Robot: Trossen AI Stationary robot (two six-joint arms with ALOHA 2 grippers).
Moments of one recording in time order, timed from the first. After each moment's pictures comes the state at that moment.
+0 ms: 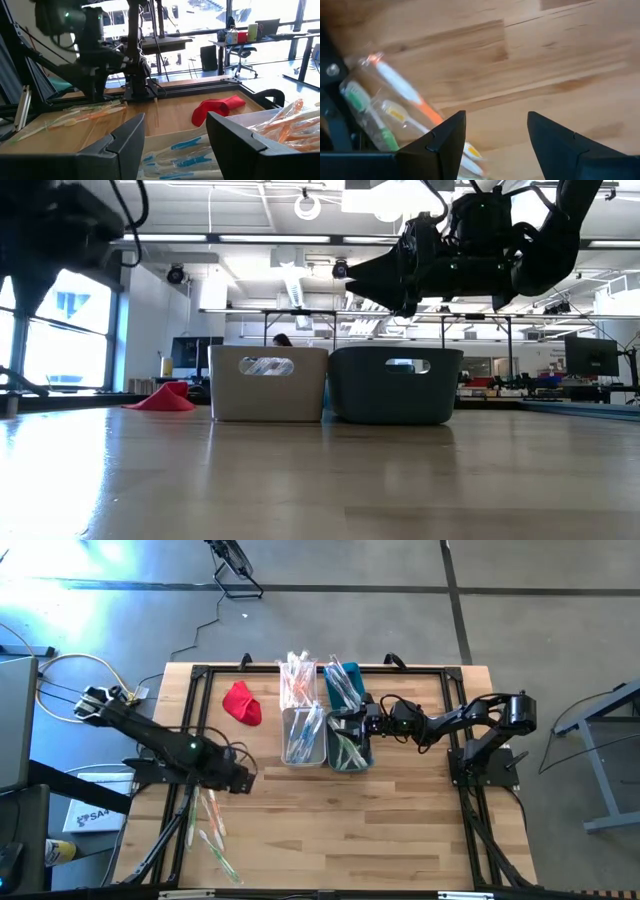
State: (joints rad) left arm -0.40 1.11 0.83 -1.03 0.05 -1.79; right arm -0.25 1.60 0.50 1.13 -0.21 0.11
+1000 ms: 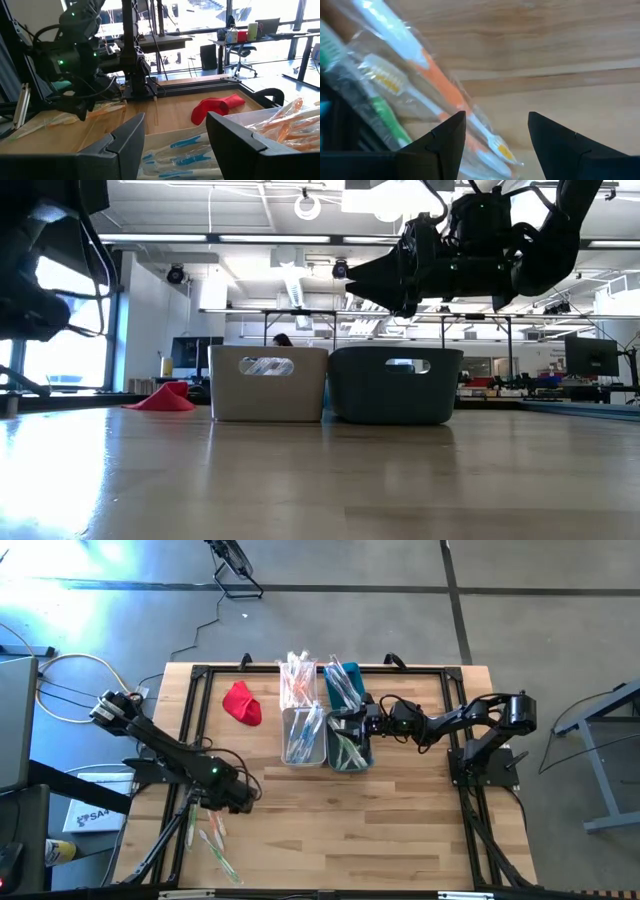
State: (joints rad) left arm -0.49 1.34 0.68 -0.79 0.31 -1.94; right arm -0.25 1.60 0.50 1.12 -0.21 0.10
